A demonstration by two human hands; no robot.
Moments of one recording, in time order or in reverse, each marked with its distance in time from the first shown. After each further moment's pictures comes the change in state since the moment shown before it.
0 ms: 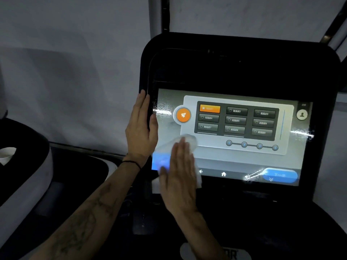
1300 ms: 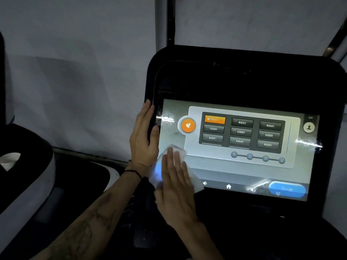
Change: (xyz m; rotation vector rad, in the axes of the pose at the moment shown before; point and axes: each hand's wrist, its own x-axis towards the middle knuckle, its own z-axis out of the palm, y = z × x) left_hand 0.003 -0.006 -0.001 -0.213 -0.013 0.031; right_hand 0.008 -0.008 -0.011 0.055 -0.070 -0.213
